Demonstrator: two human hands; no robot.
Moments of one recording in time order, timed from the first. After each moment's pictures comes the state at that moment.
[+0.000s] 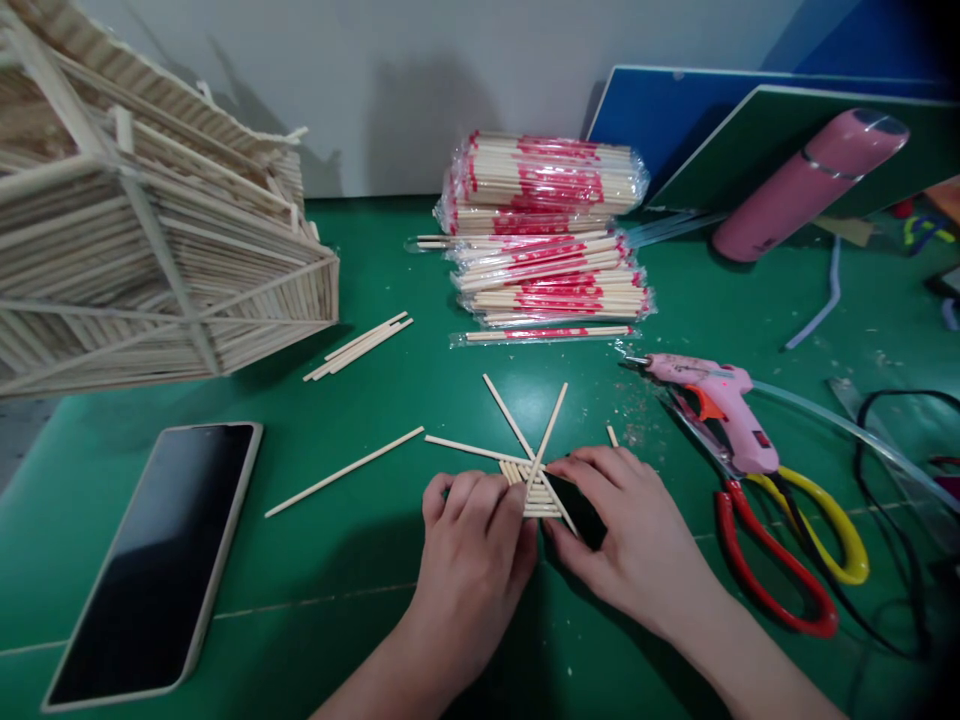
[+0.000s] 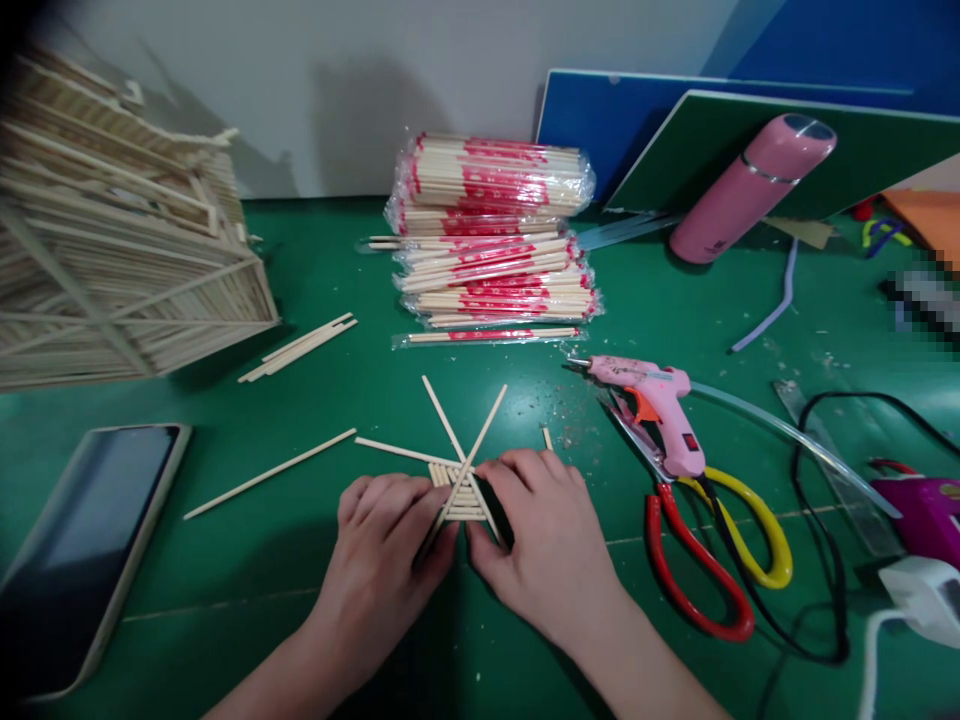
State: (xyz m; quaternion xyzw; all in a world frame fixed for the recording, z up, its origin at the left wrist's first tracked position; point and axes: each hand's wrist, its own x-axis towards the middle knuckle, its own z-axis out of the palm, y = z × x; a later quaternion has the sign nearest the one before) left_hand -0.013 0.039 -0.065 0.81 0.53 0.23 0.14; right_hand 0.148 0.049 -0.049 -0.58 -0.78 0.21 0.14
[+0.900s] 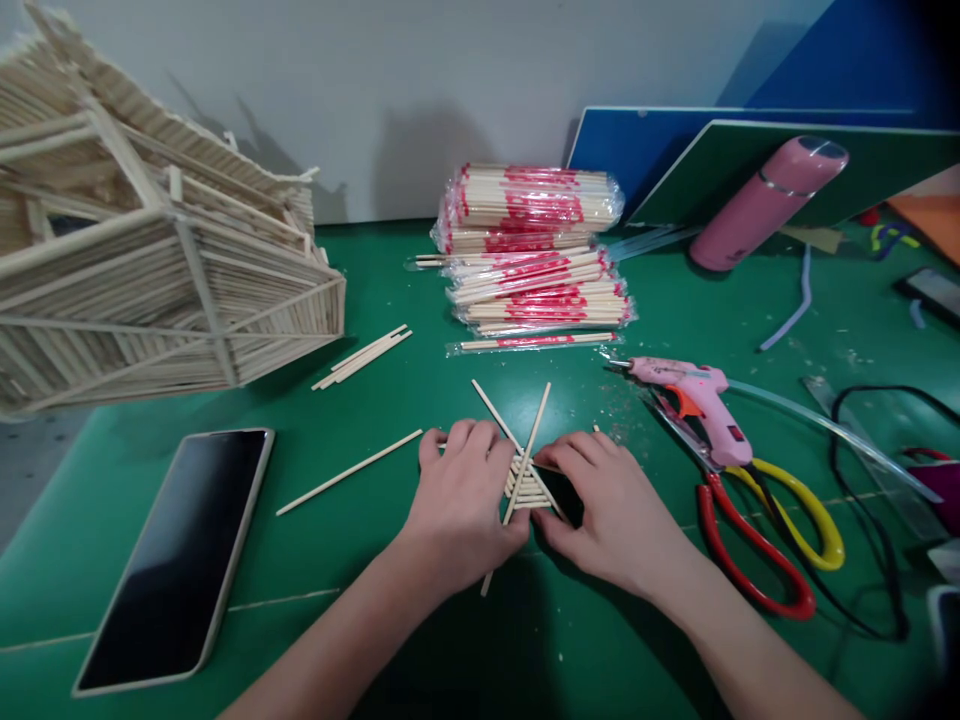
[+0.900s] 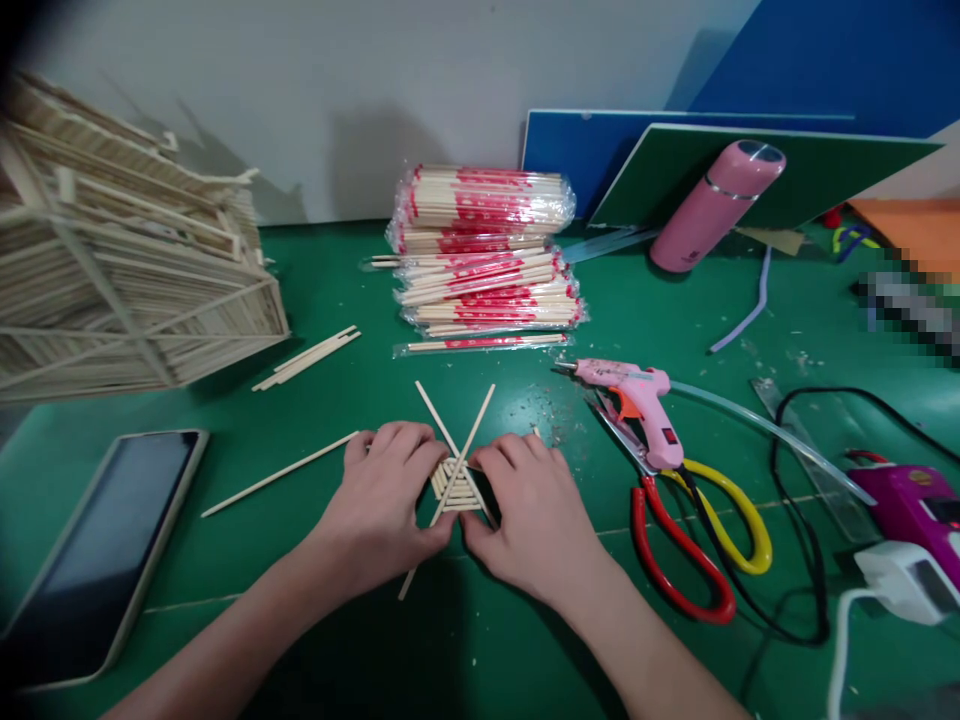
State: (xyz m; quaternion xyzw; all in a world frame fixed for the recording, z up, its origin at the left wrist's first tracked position) left_hand -0.012 0.078 -0.038 0.84 0.53 0.02 0.16; right_hand 0.148 0.060 -0.042 -0.57 -0.78 0.23 0.10
